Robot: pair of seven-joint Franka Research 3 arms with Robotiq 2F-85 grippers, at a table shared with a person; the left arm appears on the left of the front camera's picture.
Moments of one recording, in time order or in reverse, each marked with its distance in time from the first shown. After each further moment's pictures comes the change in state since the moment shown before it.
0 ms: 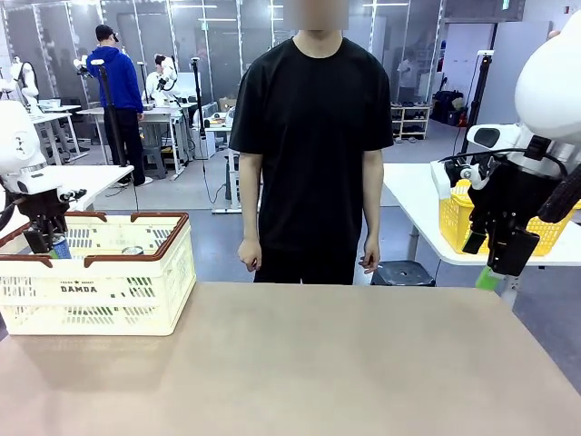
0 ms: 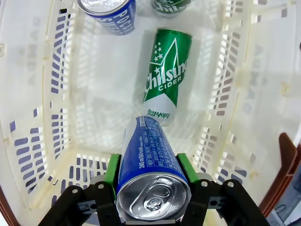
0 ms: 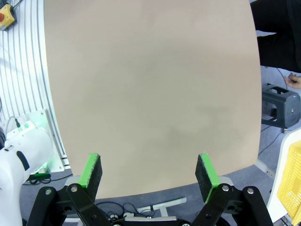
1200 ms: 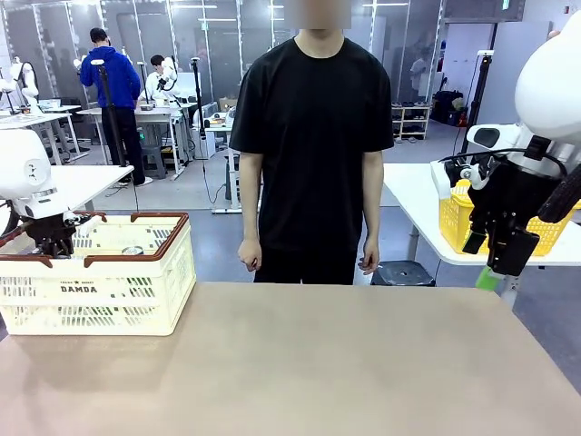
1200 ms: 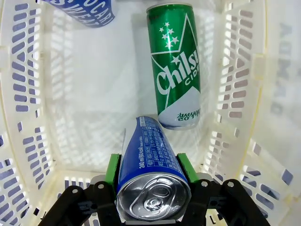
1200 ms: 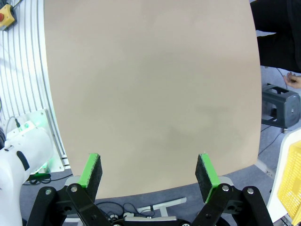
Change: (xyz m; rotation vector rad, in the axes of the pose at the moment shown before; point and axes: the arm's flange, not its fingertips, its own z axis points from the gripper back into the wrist) left arm -0.006 0.008 -0.057 -0.061 0.020 -0.088; right arm 0.000 0.000 0.000 0.000 0.000 0.000
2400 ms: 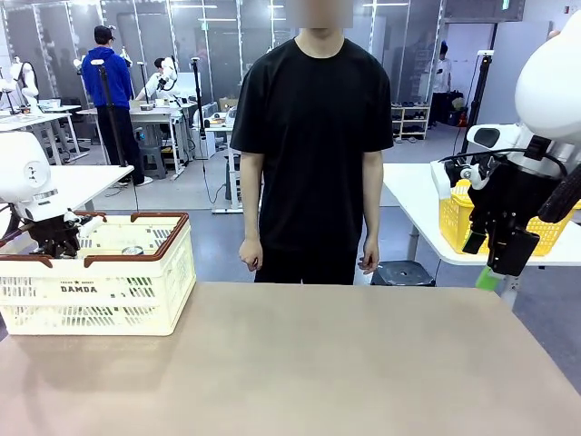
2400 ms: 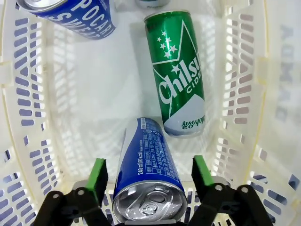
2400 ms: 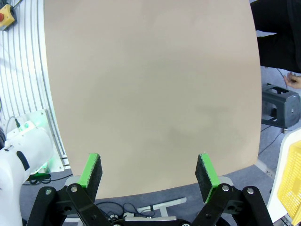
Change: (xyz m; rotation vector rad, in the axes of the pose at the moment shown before) left arm 0.002 0.002 -0.005 0.020 -0.041 -0.053; right arm 0.000 0.000 0.000 0.000 0.000 0.000
